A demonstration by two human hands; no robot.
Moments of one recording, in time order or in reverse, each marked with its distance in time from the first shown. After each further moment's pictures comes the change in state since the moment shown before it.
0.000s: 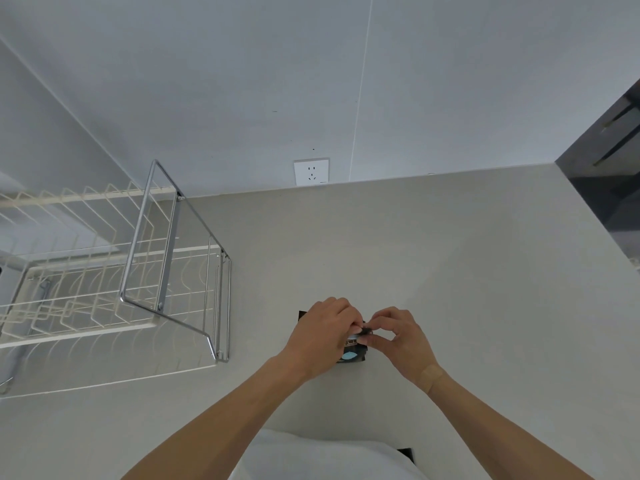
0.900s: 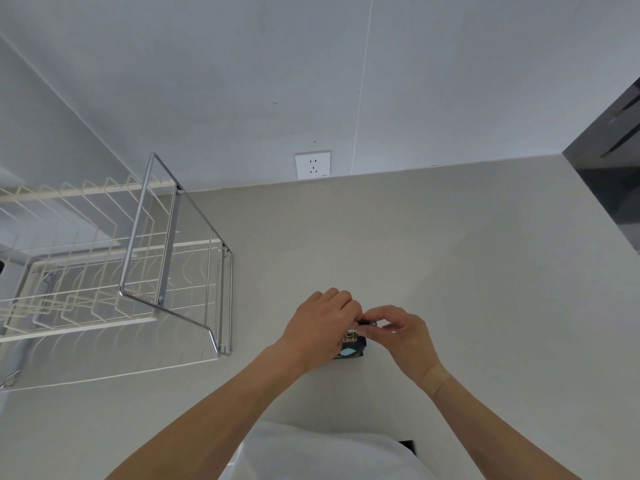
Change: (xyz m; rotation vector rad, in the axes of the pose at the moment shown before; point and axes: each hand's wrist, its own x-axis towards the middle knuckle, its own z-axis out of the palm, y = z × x) left_hand 0.000 0.002 -0.012 0.242 -0.060 0.087; right_hand -0.012 -0.026 -0.002 0.416 0.028 0.070
